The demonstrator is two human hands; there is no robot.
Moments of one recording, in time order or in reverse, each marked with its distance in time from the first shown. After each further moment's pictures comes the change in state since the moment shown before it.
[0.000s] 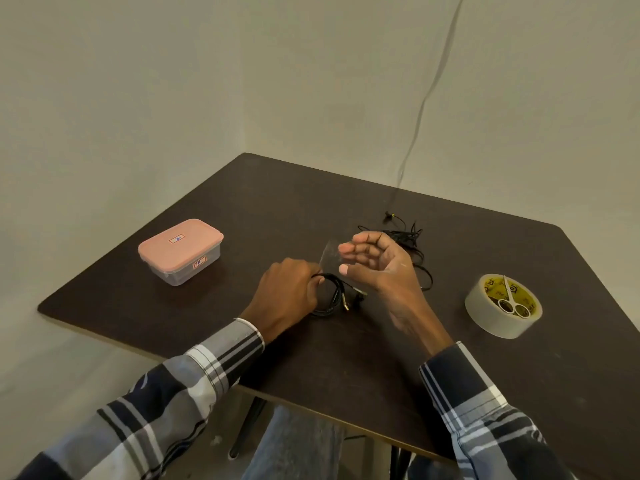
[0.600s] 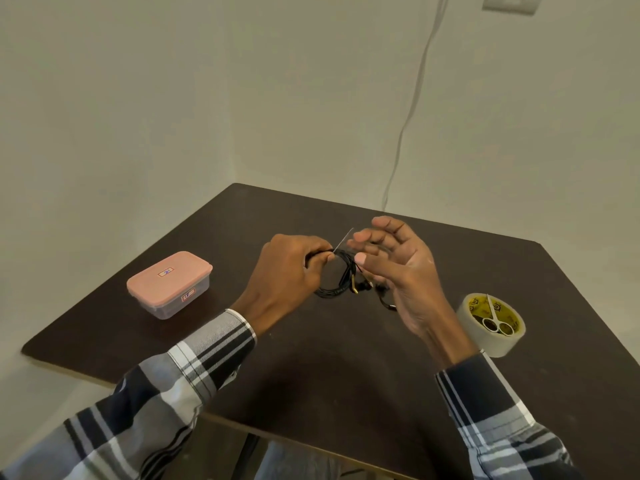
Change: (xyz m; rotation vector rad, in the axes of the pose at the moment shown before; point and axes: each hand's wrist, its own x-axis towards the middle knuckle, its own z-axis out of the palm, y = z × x) left_hand 0.023 0.036 -0.064 -0.277 0.338 0.239; right_hand -0.002 -0.057 -0.015 0.204 -0.023 -0.172
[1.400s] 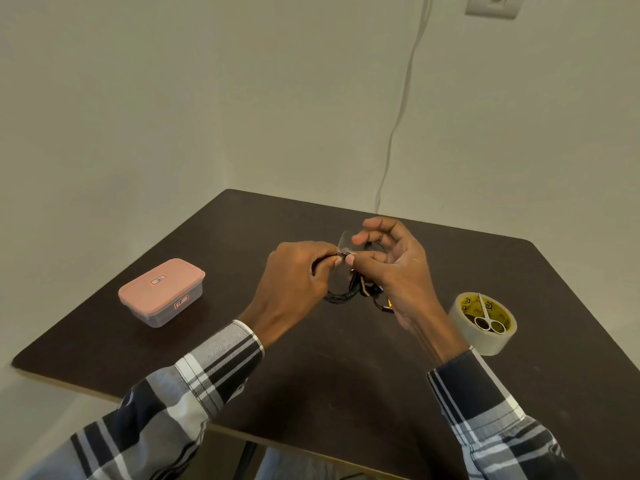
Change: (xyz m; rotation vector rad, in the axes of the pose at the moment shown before) left_hand 0.000 0.019 0.010 -0.031 0.010 0.055; right_hand 0.004 0.002 -0.002 -0.175 0.082 -0.041
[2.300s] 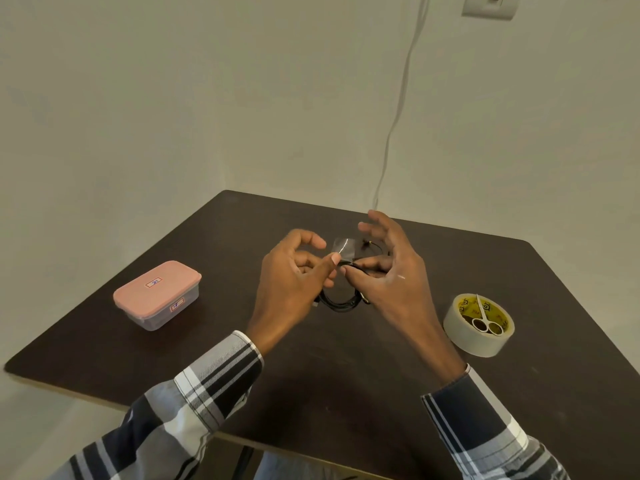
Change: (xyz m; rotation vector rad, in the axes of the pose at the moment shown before) left_hand -0.006 0.009 0.006 -0.533 0.099 -0.432; right_hand -0.016 -0.009 0.005 -0.467 0.063 -0.167
